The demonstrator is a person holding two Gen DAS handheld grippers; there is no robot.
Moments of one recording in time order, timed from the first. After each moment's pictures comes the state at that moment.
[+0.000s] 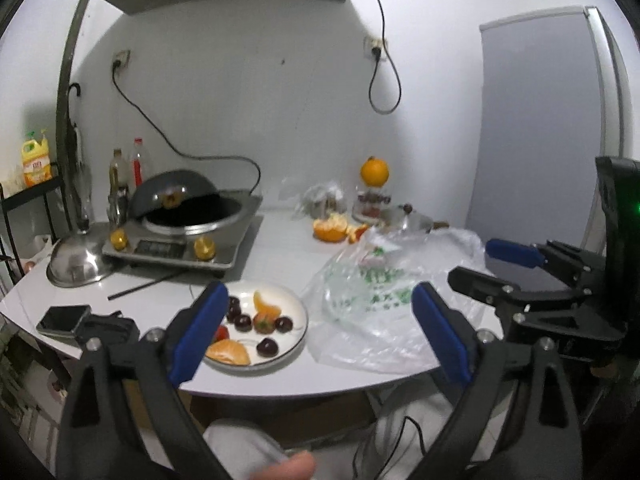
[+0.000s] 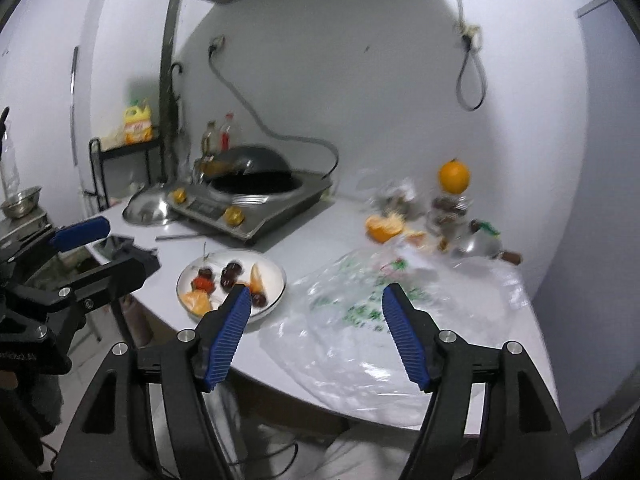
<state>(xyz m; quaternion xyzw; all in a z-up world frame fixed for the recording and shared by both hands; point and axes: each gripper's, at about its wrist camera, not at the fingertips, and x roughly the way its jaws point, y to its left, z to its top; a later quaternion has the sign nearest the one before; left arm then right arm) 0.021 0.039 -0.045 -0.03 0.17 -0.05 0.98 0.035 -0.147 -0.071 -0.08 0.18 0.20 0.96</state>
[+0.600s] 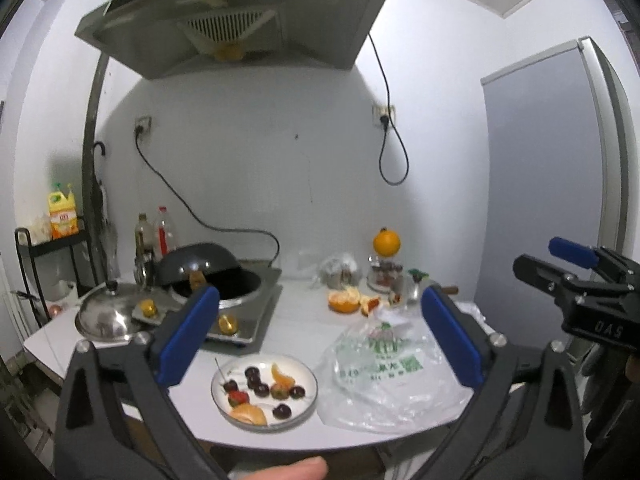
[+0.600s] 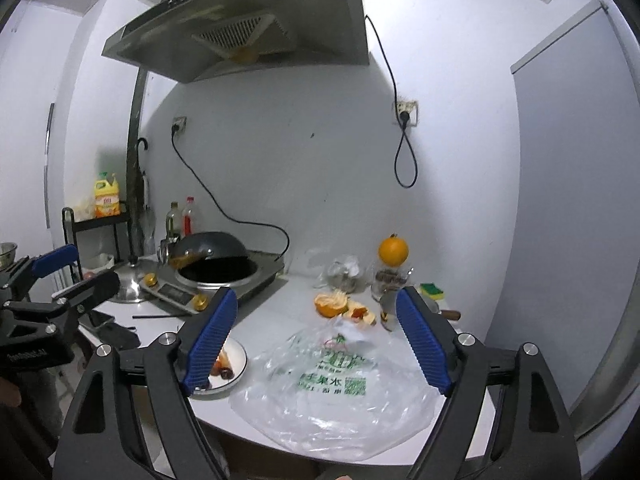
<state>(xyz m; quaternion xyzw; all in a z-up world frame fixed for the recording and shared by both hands) -0.012 0.030 0.034 -0.02 0.07 -0.01 1.00 -0.007 -0.194 0.003 -0.04 0.07 0.13 0.99</state>
